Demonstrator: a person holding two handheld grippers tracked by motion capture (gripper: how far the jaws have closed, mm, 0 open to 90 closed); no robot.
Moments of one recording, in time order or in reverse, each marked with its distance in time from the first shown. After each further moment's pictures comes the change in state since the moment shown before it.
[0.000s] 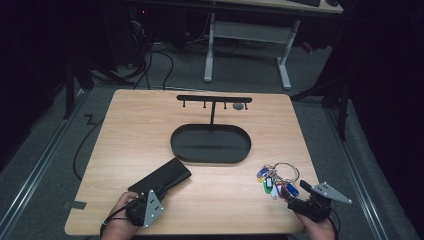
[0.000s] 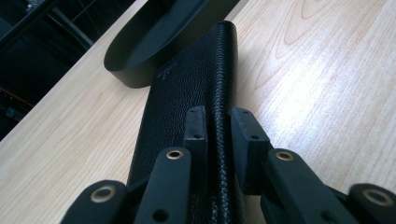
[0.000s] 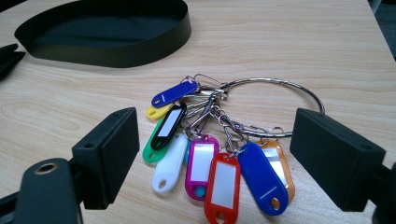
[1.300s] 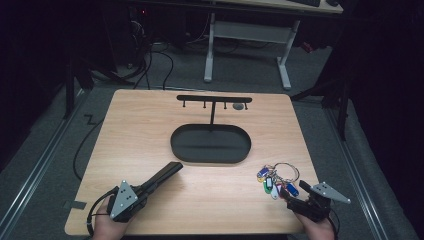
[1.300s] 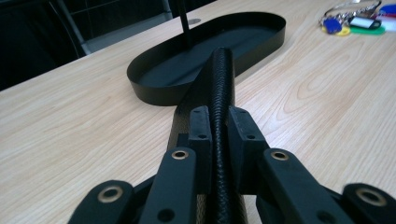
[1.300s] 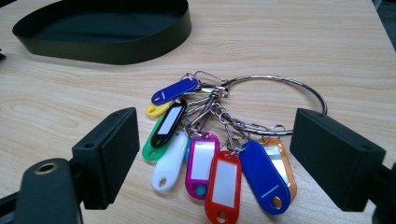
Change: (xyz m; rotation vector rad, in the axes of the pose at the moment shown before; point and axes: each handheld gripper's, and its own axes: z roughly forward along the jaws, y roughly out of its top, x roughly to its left) left arm 0.042 -0.006 -0.034 -0.186 -0.090 -0.363; right arm 0.001 -0.001 0.002 0.010 0.000 -0.001
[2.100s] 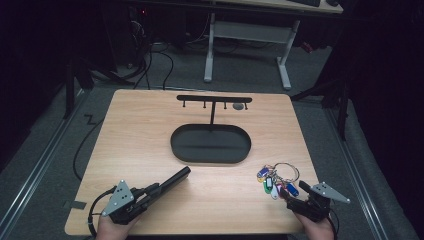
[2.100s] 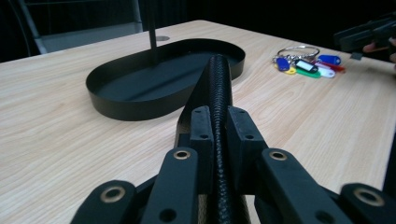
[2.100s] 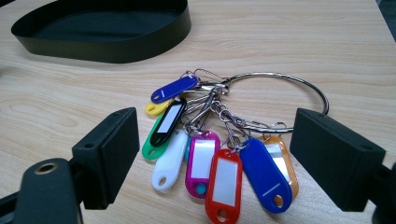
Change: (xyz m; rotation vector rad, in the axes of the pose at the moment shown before) left arm -0.005 0.008 -0.004 -0.071 -0.148 -0.140; right arm -0.001 -0.001 0.001 0.005 0.001 0.003
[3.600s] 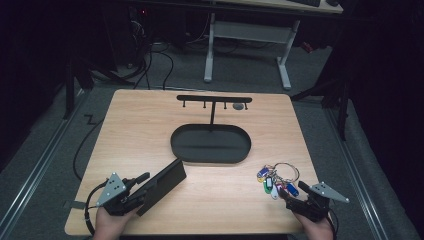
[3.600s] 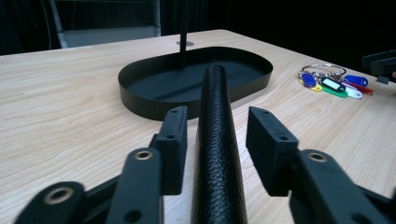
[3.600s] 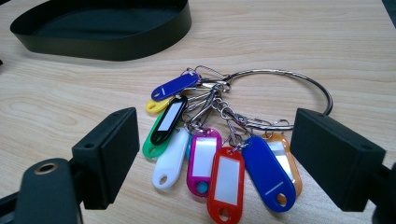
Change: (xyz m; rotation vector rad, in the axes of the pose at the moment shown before) left arm 0.026 -0.007 0.001 -0.029 0.065 -0.069; right arm 0.000 -0.001 0.002 0.009 0.002 0.005
